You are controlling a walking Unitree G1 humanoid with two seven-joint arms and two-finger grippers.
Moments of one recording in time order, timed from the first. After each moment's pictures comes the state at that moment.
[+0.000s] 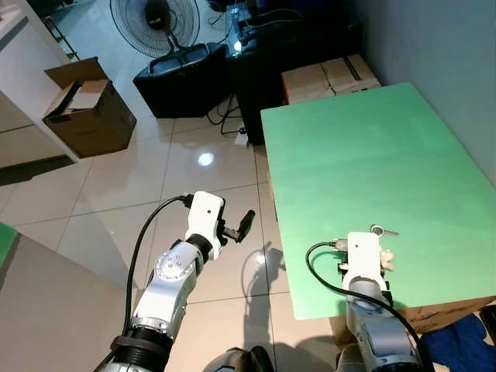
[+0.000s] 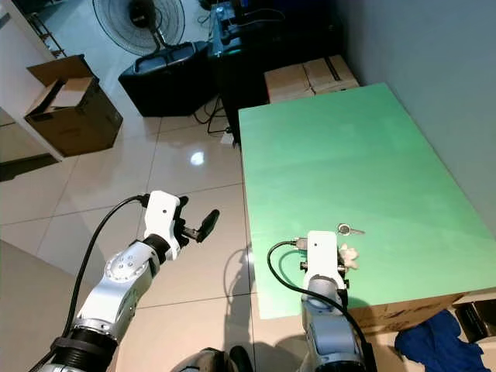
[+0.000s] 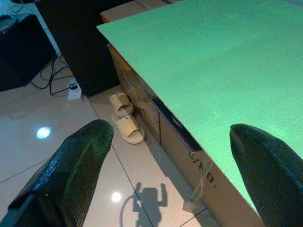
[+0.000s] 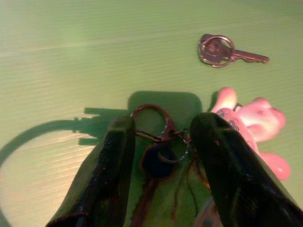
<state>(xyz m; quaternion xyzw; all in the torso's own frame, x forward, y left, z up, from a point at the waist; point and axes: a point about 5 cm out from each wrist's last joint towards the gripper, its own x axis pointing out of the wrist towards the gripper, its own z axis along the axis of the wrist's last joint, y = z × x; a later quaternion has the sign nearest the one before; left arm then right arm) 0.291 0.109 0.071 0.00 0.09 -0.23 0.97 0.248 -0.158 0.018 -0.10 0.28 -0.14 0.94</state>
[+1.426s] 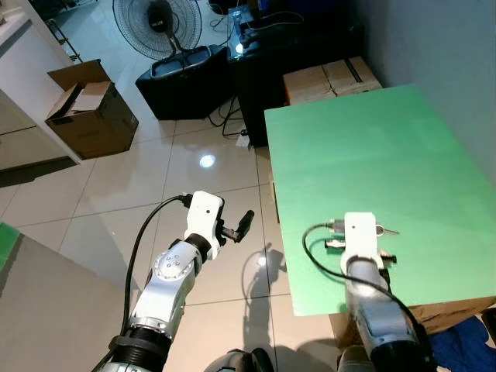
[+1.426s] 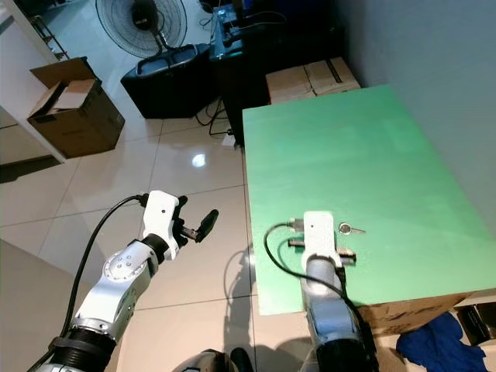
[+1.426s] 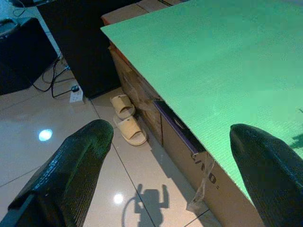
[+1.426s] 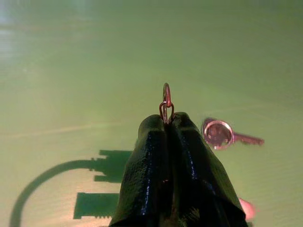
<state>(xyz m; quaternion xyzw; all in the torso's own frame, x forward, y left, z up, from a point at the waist) 0.291 0.111 0.072 0.01 0.09 -0.23 0.97 0.279 -0.156 0.041 -0.11 0.18 -0.11 0.97</state>
